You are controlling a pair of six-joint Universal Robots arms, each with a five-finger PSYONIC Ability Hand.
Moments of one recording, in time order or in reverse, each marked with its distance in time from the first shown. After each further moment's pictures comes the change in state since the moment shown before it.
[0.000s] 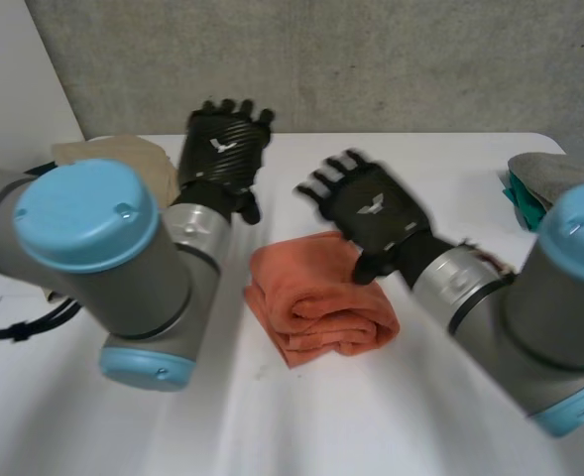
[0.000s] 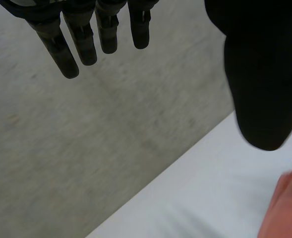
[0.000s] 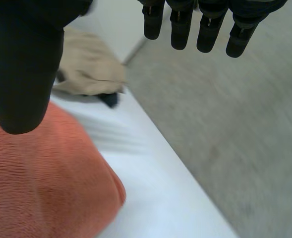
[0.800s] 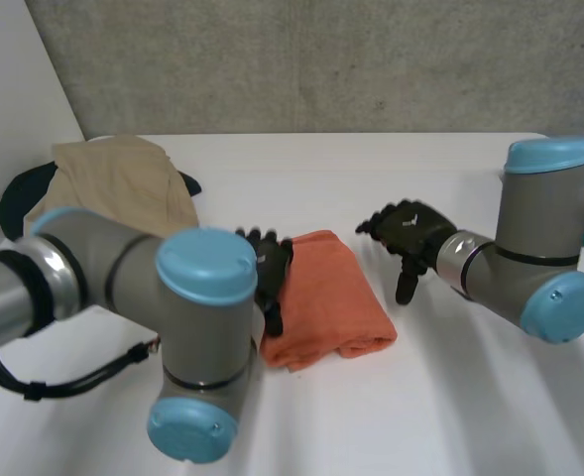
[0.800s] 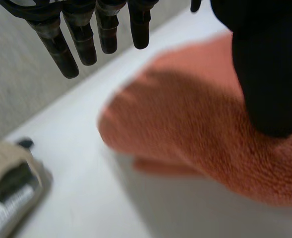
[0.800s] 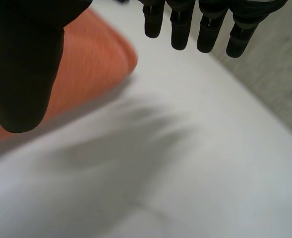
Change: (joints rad) left arm -0.096 -0.198 0.055 -0.300 -0.127 -0.099; right arm -0.119 0.396 -0.454 0.463 0.053 -0.065; left_hand 0.000 0.000 0.000 0.000 -0.003; right_hand -0.018 0.000 0.000 0.000 -0.001
